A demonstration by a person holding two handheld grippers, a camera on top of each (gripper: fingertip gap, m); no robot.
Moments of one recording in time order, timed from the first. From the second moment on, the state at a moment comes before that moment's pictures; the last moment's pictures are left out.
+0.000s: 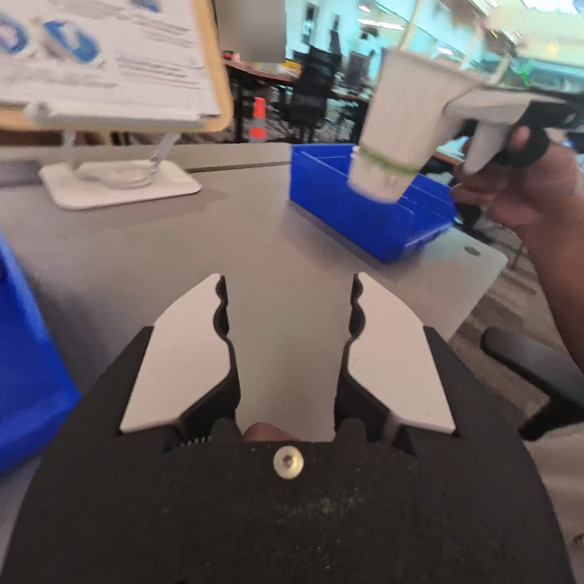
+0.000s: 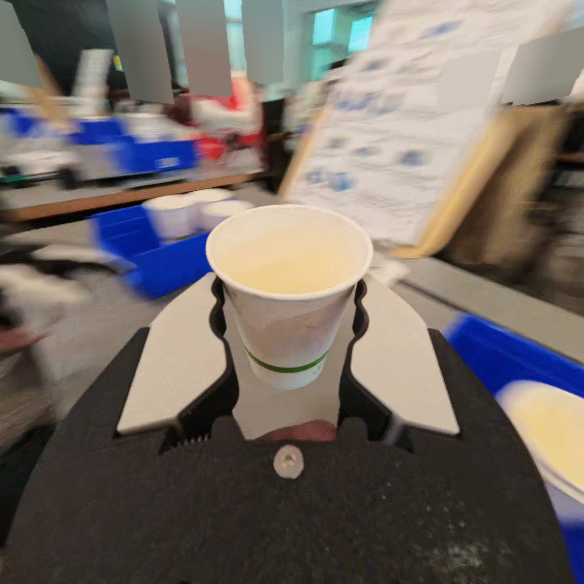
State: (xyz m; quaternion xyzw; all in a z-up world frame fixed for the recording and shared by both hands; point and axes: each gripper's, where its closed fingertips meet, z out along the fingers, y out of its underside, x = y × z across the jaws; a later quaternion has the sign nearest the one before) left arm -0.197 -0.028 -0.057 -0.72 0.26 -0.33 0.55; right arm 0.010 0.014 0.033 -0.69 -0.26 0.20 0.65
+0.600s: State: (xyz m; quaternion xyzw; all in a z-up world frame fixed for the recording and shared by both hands) left arm -0.216 -0.038 -0.095 -0.76 0.20 -0.36 0.51; right arm 0.219 0.117 -0.050 -0.83 -0.01 0.04 0.56
